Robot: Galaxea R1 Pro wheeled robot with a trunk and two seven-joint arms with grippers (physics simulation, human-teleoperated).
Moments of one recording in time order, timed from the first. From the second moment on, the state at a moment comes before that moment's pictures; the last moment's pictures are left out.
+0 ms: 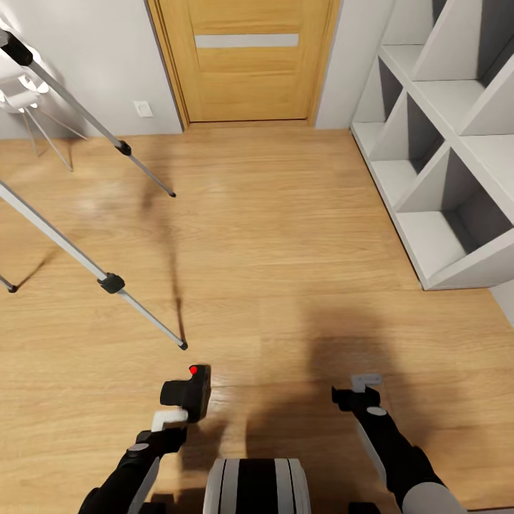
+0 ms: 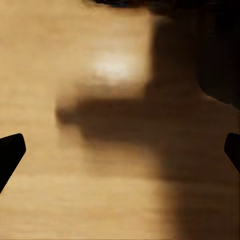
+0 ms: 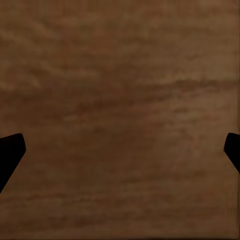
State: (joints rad) left arm -0.39 0.00 0.00 -0.72 0.04 0.27 0.10; right arm -0.51 -0.03 -0.01 -0.73 0.05 0.22 -0.10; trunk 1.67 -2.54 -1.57
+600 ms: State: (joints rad) left arm -0.39 -0.01 0.00 -0.76 0.03 0.27 0.10; right arm -0.51 -0.03 -0.01 -1.01 0.04 0.54 -0.09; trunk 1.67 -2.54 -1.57
